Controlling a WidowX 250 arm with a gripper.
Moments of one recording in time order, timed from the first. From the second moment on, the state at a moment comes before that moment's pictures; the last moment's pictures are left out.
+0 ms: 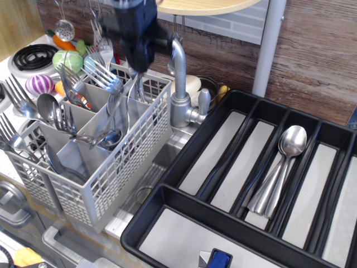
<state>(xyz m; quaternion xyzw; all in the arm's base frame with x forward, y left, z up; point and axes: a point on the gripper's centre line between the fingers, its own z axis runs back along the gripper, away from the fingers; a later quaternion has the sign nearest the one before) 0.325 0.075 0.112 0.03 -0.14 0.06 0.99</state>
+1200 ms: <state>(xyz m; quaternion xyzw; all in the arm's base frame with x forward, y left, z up) 0.383 -0.044 0.177 -0.18 -0.23 0.34 0.90</state>
